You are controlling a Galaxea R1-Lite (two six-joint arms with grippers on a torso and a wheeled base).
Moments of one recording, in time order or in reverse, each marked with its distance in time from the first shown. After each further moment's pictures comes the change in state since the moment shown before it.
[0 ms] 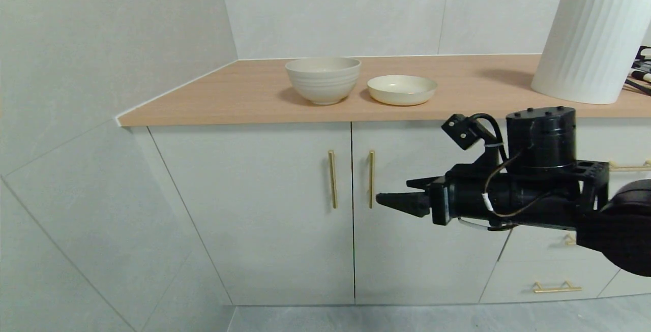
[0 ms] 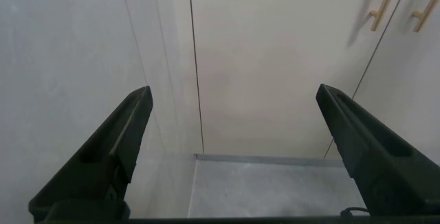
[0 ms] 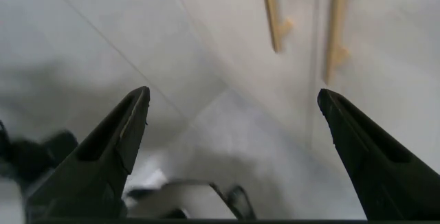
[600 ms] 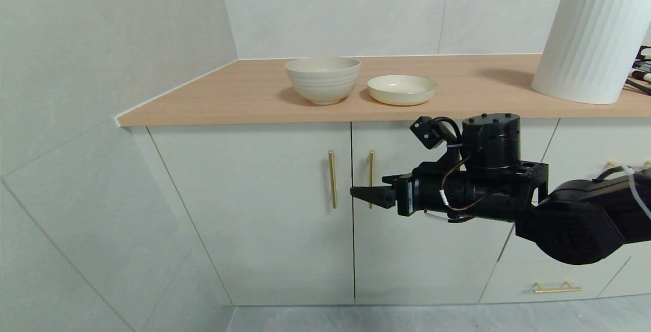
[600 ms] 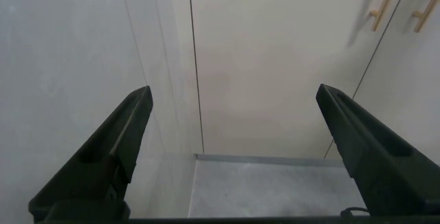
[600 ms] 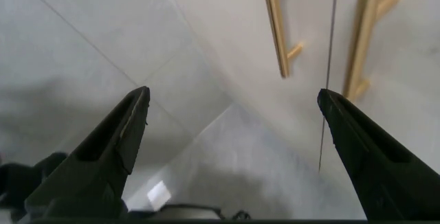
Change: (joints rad) left arm 0.000 0.000 0.000 0.000 0.000 0.000; right arm 0.028 0.154 -0.092 -0.111 -0.017 0.036
